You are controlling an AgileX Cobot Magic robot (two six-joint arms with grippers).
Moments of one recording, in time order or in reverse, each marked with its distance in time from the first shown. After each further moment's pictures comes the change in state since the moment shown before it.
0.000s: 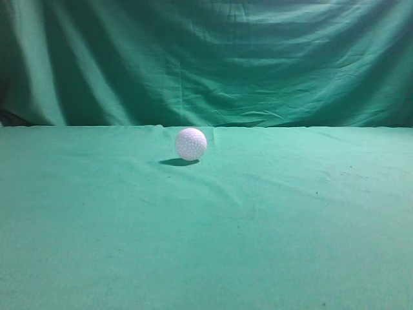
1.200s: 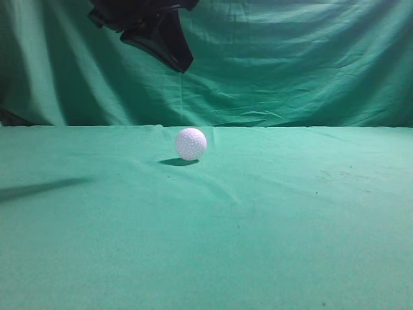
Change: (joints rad) left arm -0.289 0.512 -0.354 0.002 0.417 0.158; right arm 0.000 0.000 0.000 0.000 0.000 0.000
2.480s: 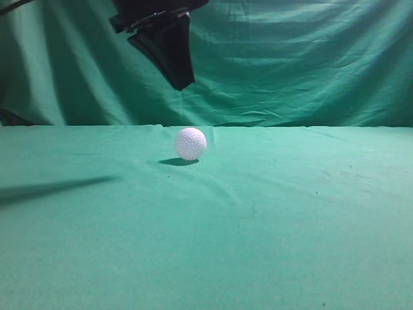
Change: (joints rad) left arm -0.019 0.124 -0.328 -2.045 0.781 2.128; right arm 0.000 0.000 0.000 0.000 0.000 0.000
